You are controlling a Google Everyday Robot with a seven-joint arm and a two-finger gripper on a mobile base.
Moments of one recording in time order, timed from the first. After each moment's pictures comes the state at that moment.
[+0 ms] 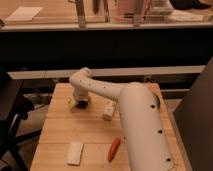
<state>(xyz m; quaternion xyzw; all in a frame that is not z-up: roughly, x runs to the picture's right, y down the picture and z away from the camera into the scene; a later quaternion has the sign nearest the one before) -0.167 0.099 0.946 -0.07 -0.33 -0.83 0.46</state>
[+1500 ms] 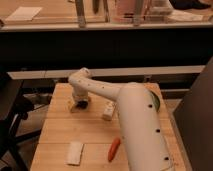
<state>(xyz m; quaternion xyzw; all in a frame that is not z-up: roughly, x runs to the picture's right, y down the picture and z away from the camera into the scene) -0.170 0.104 0.948 -0.08 -0.33 -0.82 0.45</state>
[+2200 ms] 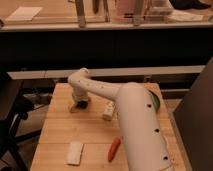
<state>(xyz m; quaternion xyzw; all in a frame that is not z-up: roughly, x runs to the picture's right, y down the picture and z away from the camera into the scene) -0.173 0.106 0.947 -0.08 -0.33 -0.82 0.45</state>
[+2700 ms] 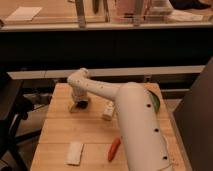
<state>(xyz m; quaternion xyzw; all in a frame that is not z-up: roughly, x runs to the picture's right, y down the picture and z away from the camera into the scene) -0.174 0.107 0.946 -0.08 -0.33 -0.82 0.45</state>
